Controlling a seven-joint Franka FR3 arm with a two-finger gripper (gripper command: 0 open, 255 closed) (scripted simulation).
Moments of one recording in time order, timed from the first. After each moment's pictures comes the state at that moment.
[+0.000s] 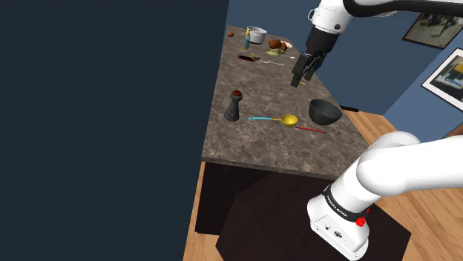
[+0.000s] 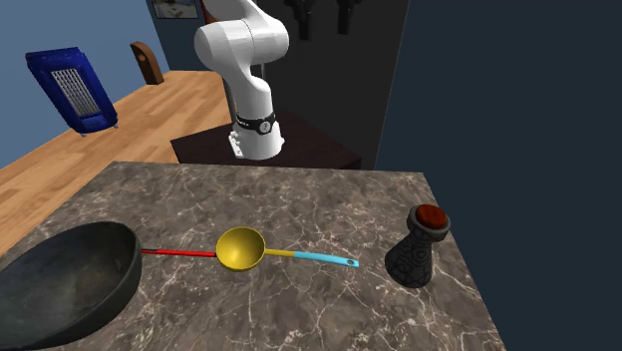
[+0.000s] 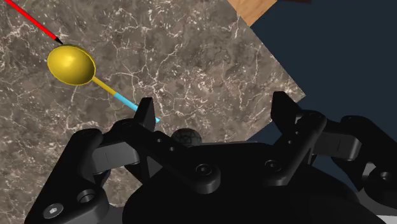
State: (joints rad) arm 0.02 -0.76 0.03 -2.45 0.00 1.70 -0.09
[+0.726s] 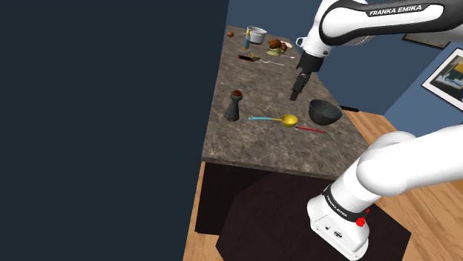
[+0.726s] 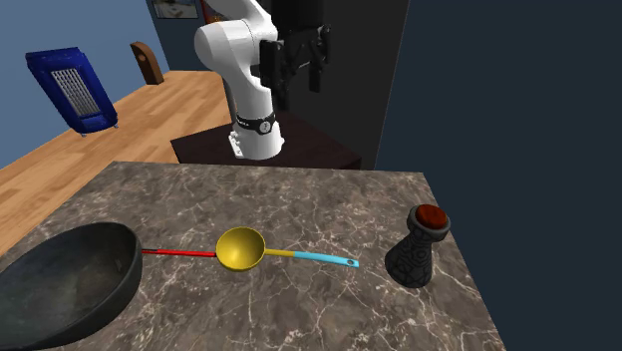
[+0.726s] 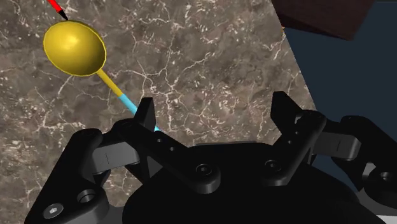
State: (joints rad) arm 0.02 -0.59 -0.18 -2.53 -0.09 1.90 -0.45
